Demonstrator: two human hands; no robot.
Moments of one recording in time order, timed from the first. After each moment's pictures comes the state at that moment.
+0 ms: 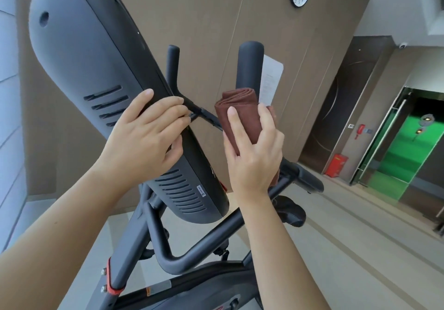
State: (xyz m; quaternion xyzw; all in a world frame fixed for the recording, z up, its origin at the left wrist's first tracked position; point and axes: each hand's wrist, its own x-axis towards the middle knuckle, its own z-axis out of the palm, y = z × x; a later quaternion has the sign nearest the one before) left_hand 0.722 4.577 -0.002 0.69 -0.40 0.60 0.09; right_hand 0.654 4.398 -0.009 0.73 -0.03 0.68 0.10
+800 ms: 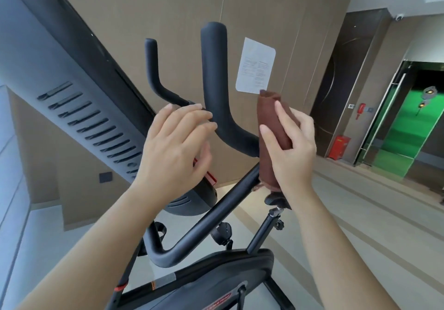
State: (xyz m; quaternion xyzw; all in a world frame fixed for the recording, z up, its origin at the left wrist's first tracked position) left_hand 0.666 4.510 -0.011 0.67 -0.43 0.56 0.25; right_hand 0.592 4.322 -0.007 0.75 0.00 0.62 -0.21
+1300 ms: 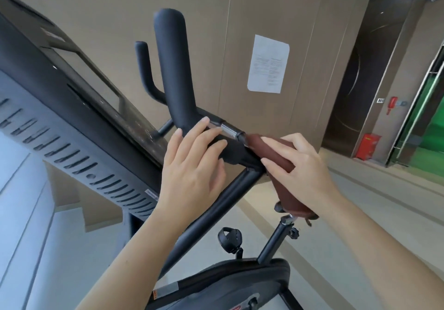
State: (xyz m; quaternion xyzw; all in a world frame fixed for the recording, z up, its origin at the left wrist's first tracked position) left_hand 0.655 4.423 -0.036 0.69 -0.39 0.55 0.27; right_hand 0.573 4.235 -0.014 0.91 -0.01 0.41 -0.11
